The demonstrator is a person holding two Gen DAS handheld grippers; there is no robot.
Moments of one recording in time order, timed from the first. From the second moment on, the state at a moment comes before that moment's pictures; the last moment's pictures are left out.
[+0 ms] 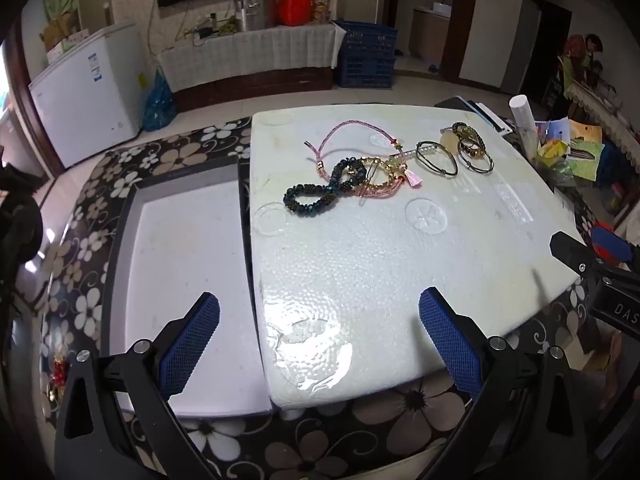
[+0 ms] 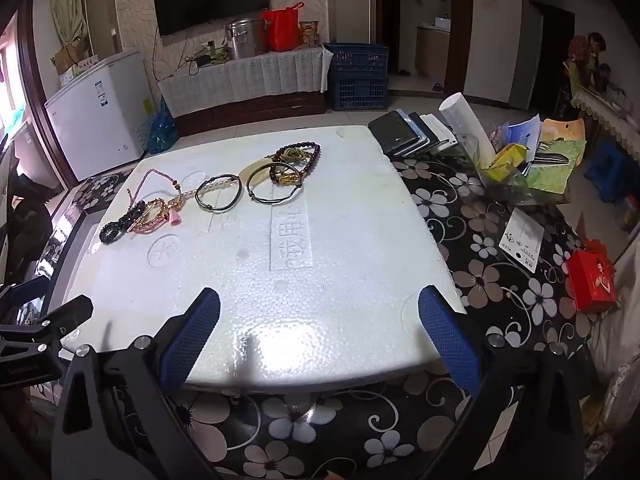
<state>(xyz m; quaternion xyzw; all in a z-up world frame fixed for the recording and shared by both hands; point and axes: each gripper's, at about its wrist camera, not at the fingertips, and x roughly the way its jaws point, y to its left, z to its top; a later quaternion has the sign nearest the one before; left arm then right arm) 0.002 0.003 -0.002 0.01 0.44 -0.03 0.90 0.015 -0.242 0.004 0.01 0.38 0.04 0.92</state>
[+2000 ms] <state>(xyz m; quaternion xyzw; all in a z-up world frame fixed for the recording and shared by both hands) 0.001 0.001 0.000 0.02 0.43 -0.02 0.90 0.016 -0.237 0.003 0.01 0.39 0.04 0.92</state>
